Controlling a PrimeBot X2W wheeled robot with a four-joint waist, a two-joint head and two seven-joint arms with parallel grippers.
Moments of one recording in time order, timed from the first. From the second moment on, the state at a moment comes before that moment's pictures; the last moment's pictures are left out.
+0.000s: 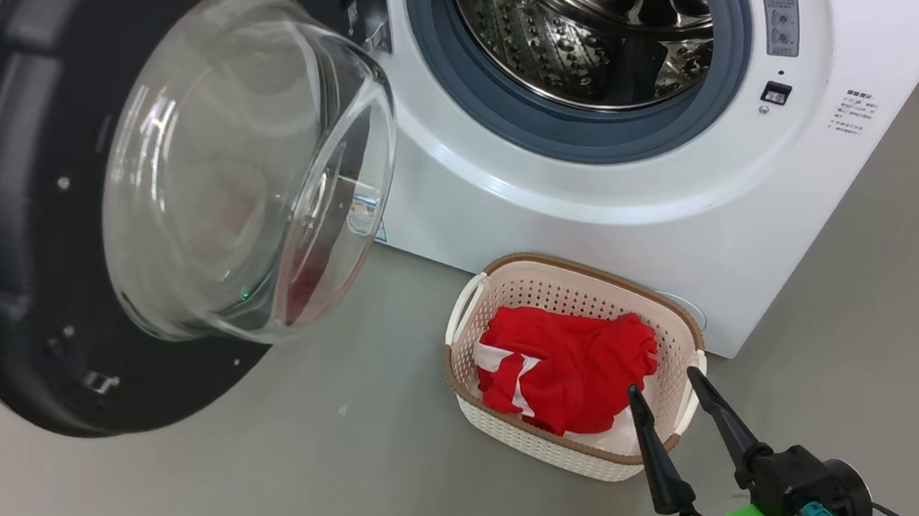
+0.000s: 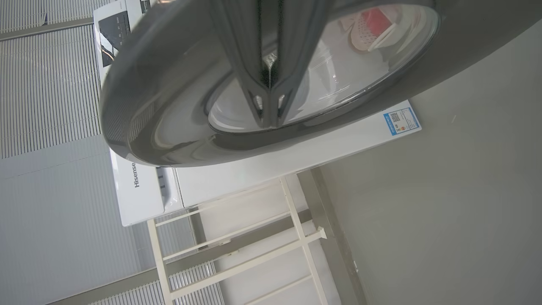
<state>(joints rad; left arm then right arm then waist) -0.69 0.26 0.49 0.70 -1.30 -0.05 0.57 -0.05 -0.05 0.14 0.22 0.19 0.12 -0.25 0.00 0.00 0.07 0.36</state>
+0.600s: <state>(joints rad) -0.55 0.08 0.49 0.37 -1.40 0.03 0.66 -0.05 -0.05 0.14 0.23 0.20 0.12 -0.25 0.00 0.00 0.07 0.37</state>
